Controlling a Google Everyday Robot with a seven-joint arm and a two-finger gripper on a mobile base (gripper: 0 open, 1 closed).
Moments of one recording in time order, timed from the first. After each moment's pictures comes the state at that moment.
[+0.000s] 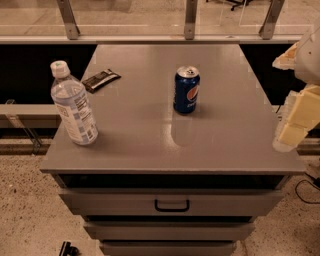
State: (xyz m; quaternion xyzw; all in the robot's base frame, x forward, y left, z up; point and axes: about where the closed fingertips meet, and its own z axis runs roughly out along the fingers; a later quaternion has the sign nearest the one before) arm 0.438 -0.216 0.979 -0.60 0.78 -0.04 0.16
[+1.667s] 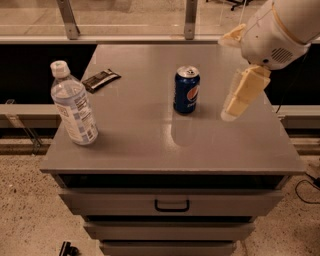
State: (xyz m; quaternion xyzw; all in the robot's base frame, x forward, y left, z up) arm 0.514 -0.134 0.982 -0.67 0.68 0.02 0.29
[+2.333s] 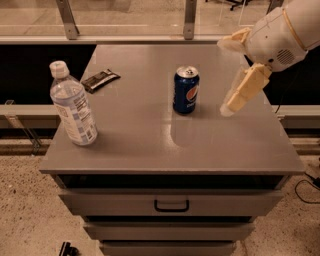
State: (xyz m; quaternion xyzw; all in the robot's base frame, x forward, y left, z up) arm 0.532 -0.136 0.973 -0.65 0.67 0.12 0.34
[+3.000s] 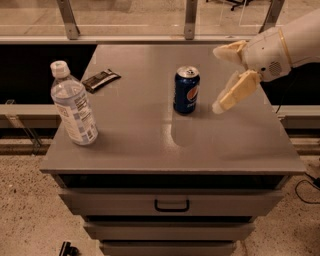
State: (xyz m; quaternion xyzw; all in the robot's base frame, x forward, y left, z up) arm 0.564 -0.131 0.947 -0.61 0.65 0.22 0.40
